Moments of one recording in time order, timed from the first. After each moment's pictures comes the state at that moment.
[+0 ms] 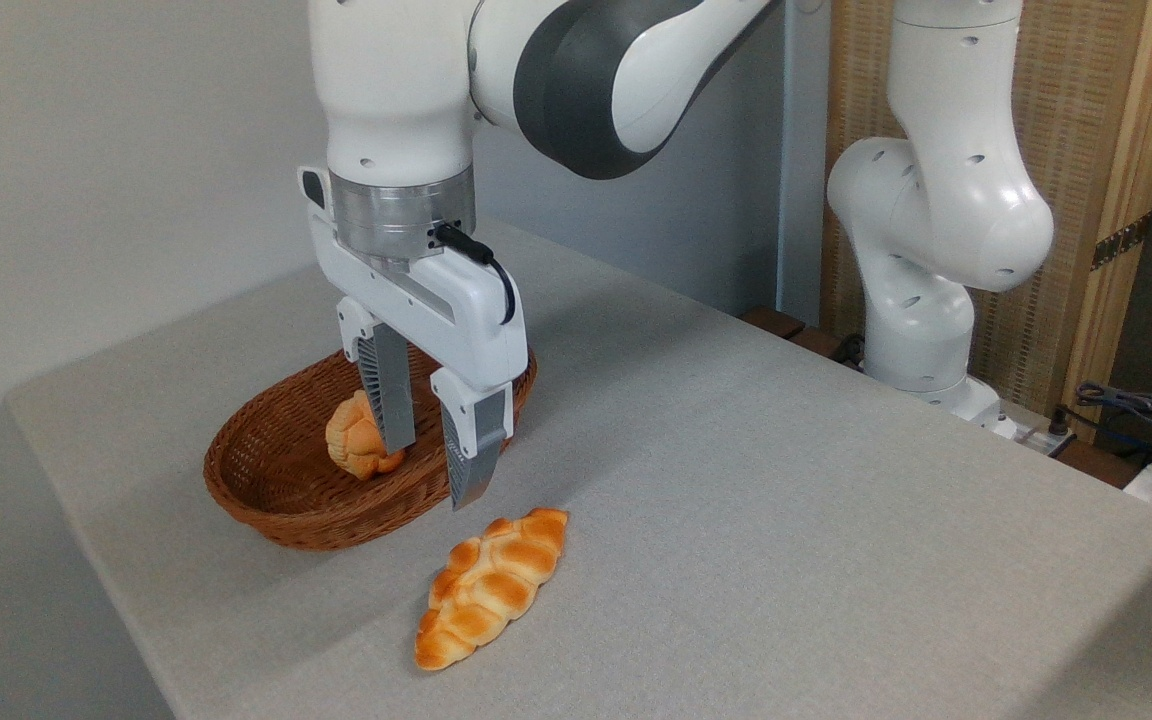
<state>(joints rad) -0.22 -0.01 0.19 -1.88 -0.12 1.97 0.74</state>
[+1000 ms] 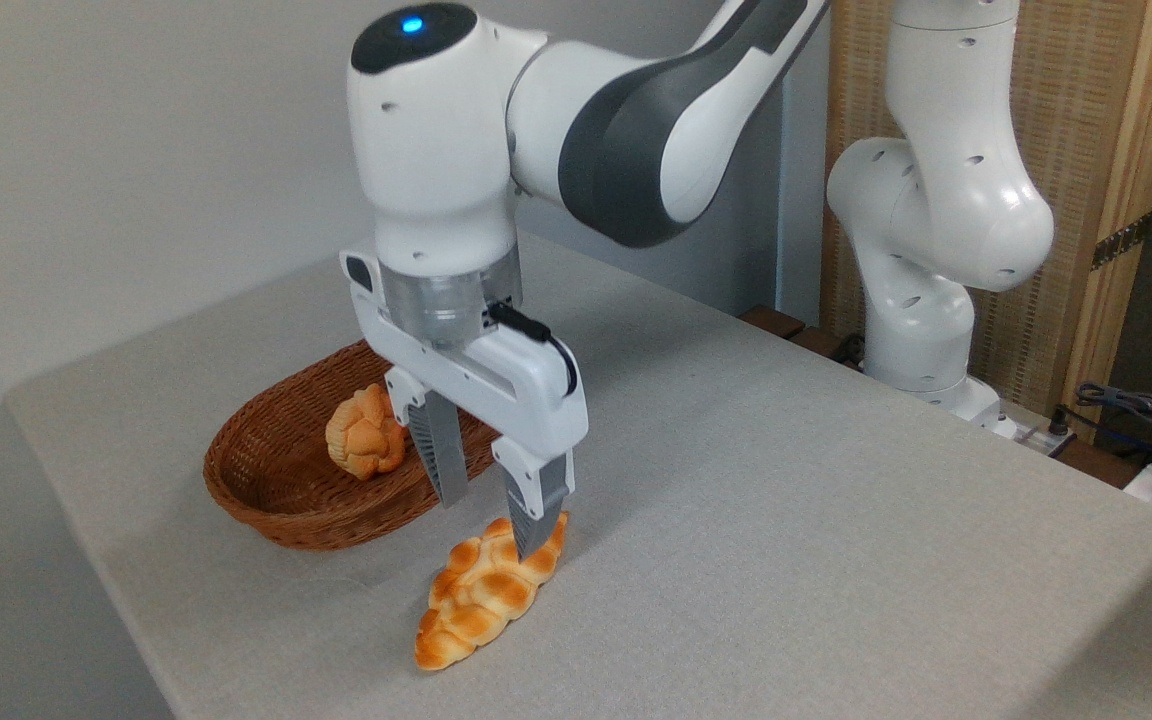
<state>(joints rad) -0.21 0.02 0.24 -1.96 -0.11 1.99 0.73</state>
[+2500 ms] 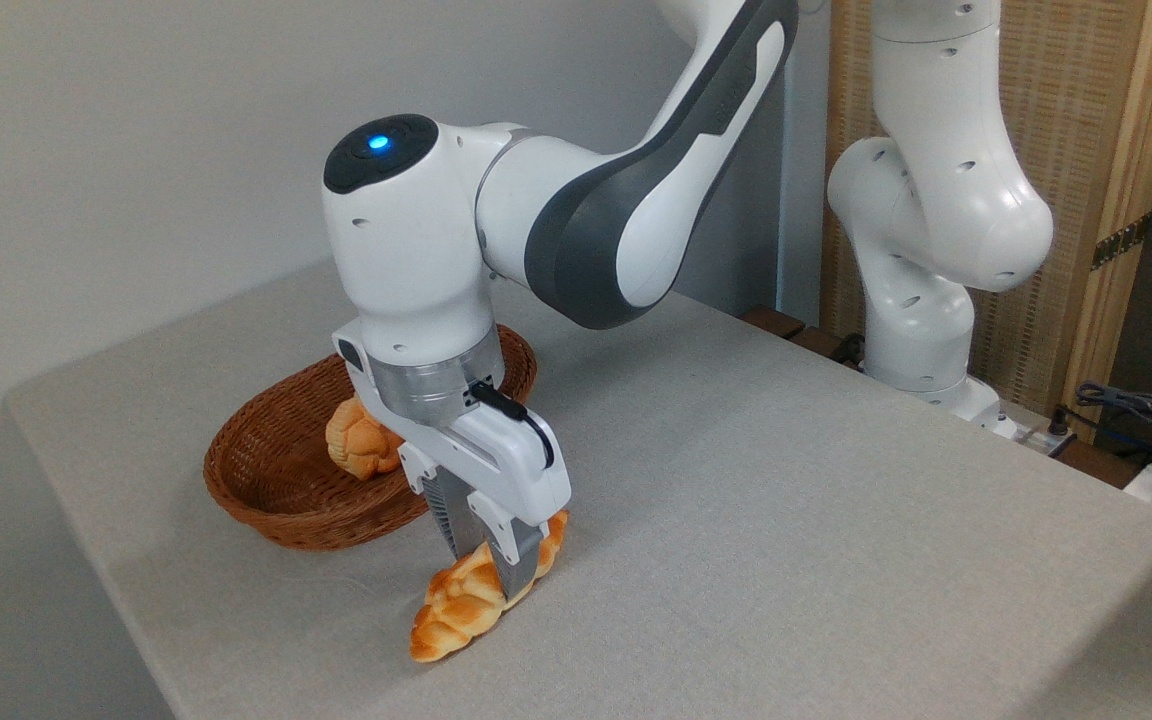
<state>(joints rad) -0.22 0.12 0.23 -1.96 -0.11 2.04 0.74</state>
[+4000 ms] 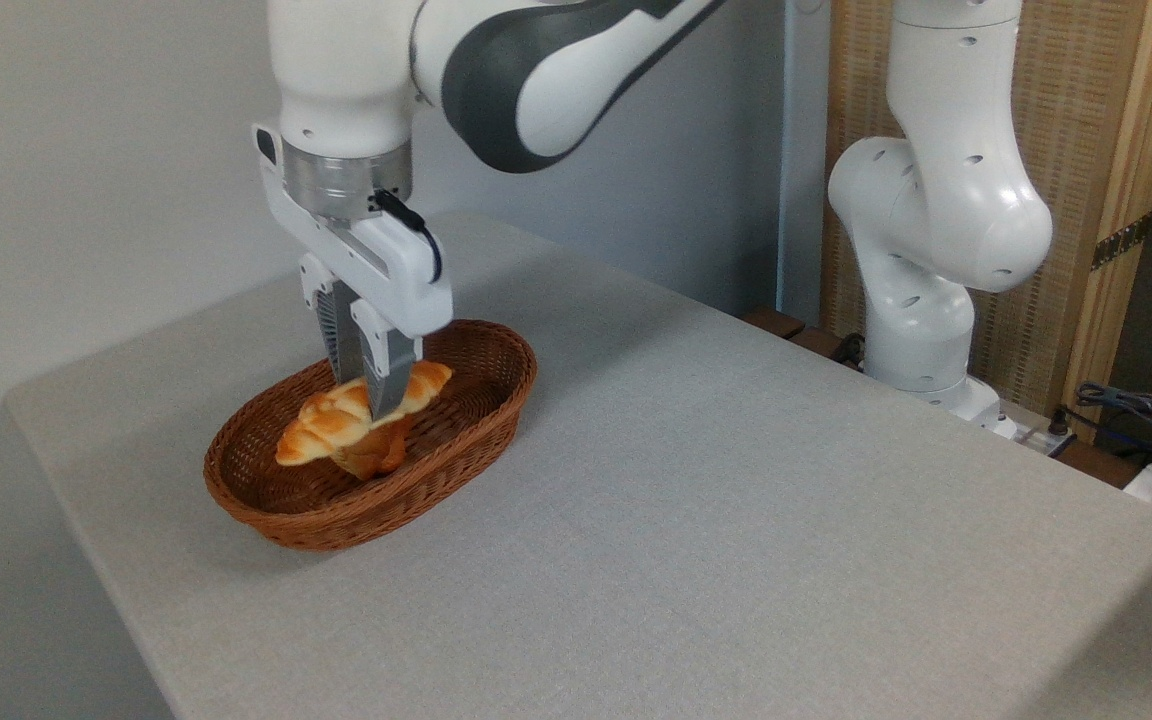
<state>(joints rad) -0.24 -0.01 0.03 -1.89 -0.24 2.01 0.61</state>
